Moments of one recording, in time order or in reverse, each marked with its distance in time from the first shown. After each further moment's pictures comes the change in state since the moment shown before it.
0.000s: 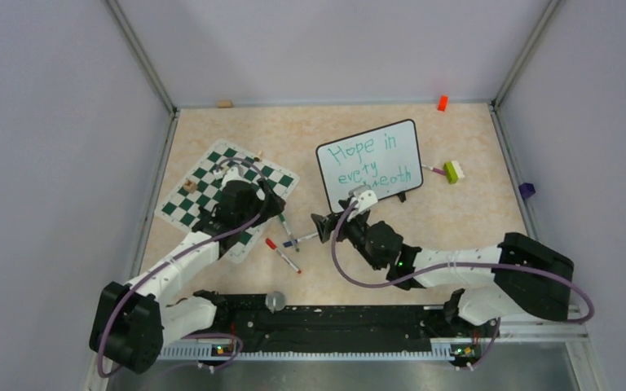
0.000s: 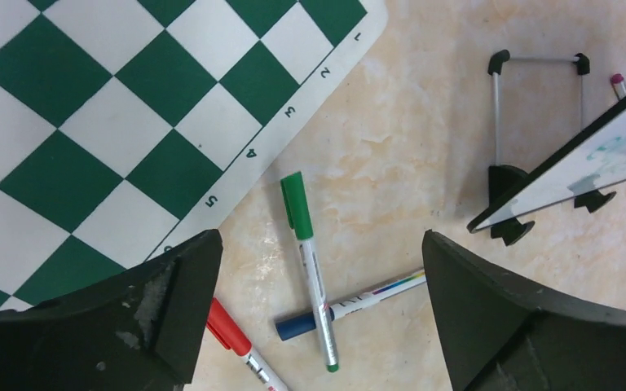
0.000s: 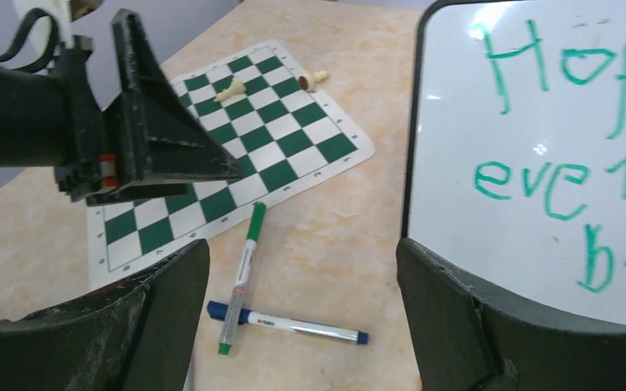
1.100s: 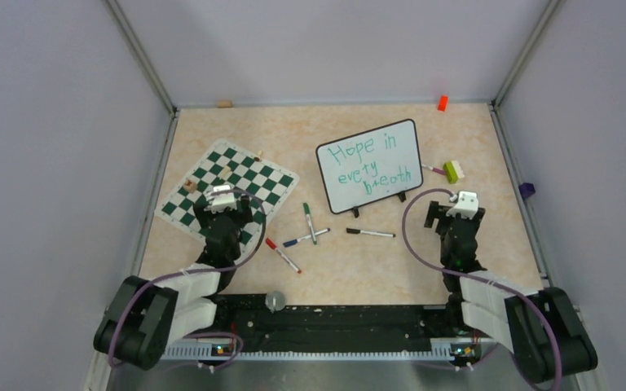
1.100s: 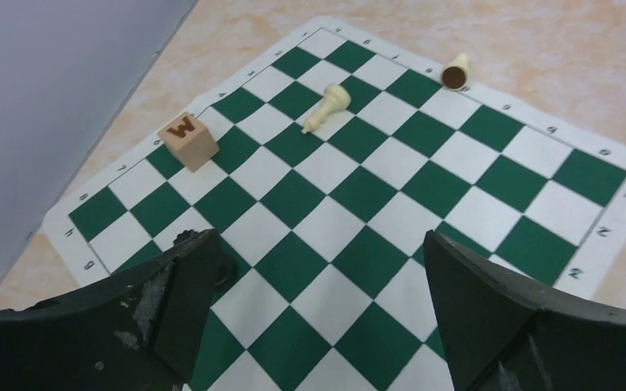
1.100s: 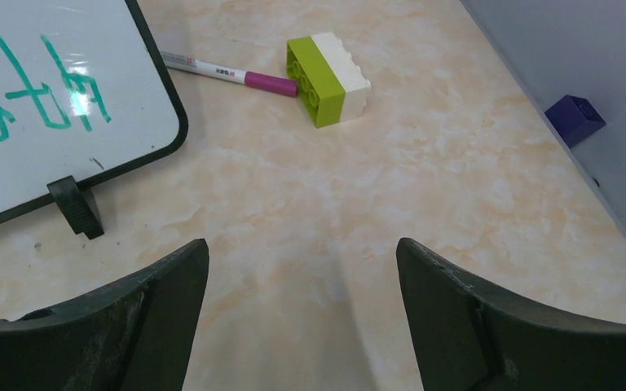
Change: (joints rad) left arm 0.061 -0.041 -0.446 0.938 -0.442 0.784; right arm -0.913 -0.411 -0.484 -0.125 -0.023 -0.177
